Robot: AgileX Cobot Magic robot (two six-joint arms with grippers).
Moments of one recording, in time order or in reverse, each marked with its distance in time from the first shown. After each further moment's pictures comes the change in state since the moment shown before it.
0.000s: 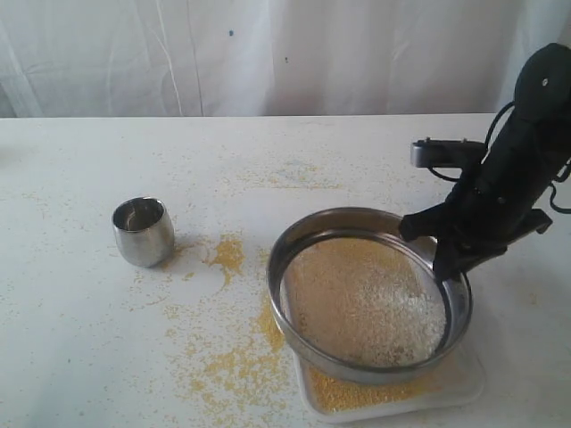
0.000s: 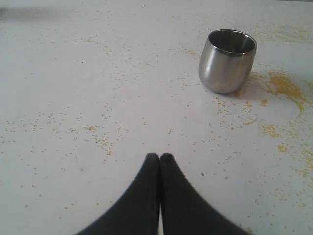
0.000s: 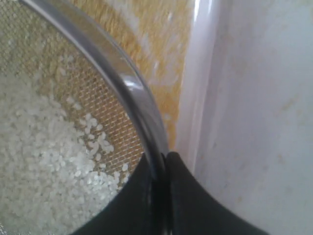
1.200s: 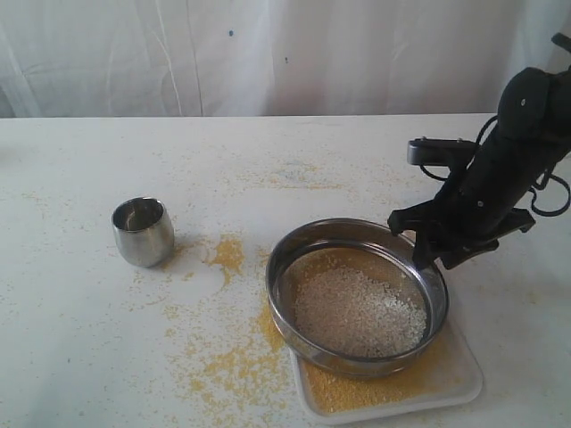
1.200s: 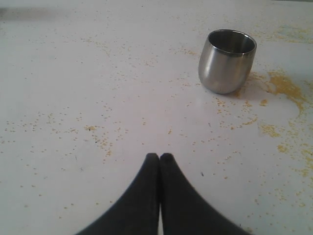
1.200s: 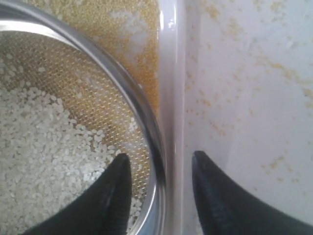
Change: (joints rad) left arm 0.000 0.000 0.000 0.000 0.000 0.000; right arm -0.002 0.089 -0.011 0.000 -0.146 0.037
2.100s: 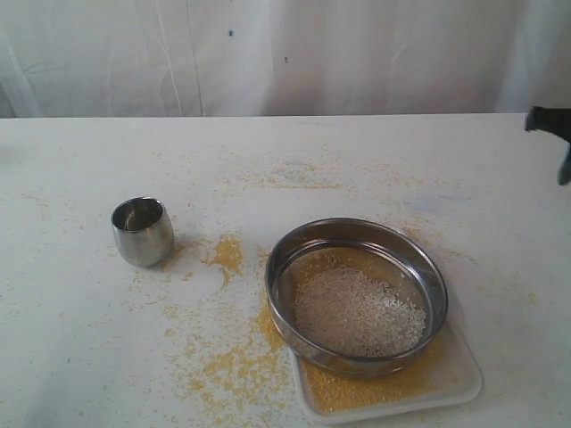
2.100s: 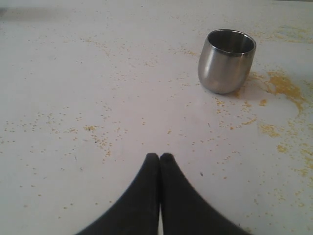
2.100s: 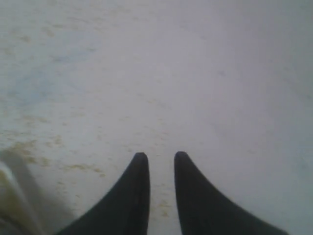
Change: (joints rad) left arm 0.000 0.000 0.000 0.000 0.000 0.000; right arm -0.356 -0.082 -0.174 -0.166 0.041 0.328
